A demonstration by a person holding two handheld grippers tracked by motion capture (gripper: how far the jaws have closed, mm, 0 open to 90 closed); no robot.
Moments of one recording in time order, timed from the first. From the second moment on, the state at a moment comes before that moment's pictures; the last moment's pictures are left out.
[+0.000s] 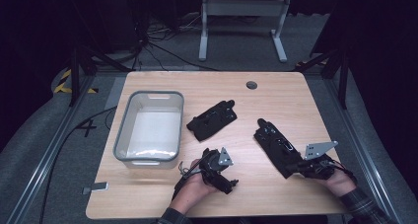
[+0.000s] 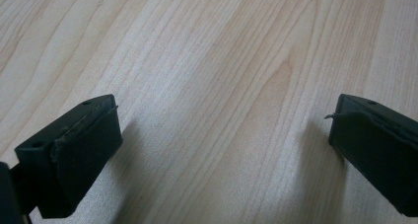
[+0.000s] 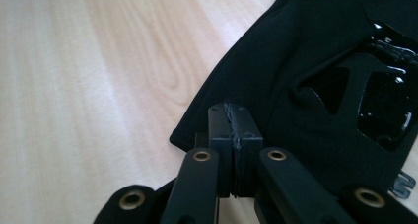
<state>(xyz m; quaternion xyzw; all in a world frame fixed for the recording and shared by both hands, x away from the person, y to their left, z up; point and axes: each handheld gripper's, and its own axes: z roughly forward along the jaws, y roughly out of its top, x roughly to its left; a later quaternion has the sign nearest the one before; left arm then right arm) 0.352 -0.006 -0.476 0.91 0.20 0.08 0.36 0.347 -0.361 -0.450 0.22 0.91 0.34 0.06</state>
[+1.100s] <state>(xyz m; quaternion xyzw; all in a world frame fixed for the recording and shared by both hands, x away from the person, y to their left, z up) 0.352 -0.006 -0.476 0.91 0.20 0.07 0.36 0.421 -0.375 -0.446 0.27 0.89 0.34 0.12</state>
